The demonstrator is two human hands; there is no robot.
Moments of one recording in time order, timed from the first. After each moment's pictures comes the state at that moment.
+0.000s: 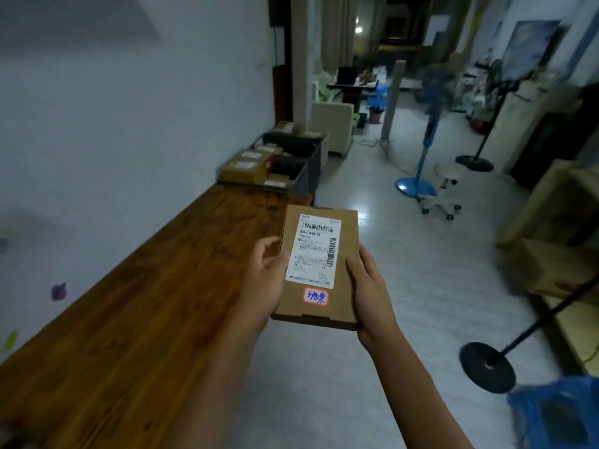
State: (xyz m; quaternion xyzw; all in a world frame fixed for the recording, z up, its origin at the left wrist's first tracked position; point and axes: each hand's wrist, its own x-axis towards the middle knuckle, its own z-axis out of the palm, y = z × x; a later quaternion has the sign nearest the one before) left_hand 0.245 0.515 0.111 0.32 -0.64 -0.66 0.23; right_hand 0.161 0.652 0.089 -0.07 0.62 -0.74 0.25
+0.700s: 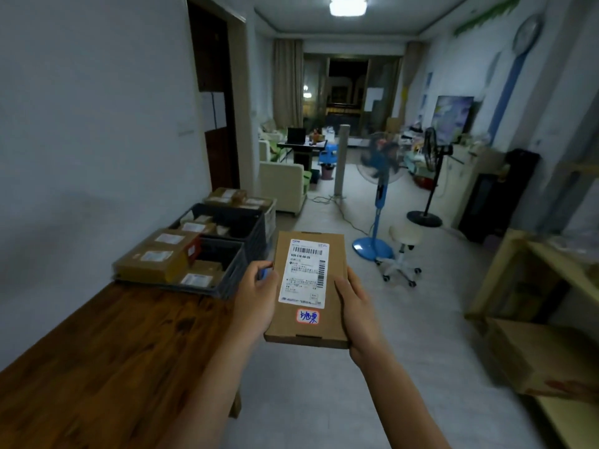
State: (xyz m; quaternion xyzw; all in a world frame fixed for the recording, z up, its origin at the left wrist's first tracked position) left_hand -0.240 0.432 0.134 0.24 -0.70 -0.63 0.24; right_hand -0.306 0.582 0.119 -0.08 0.63 -0.76 0.16
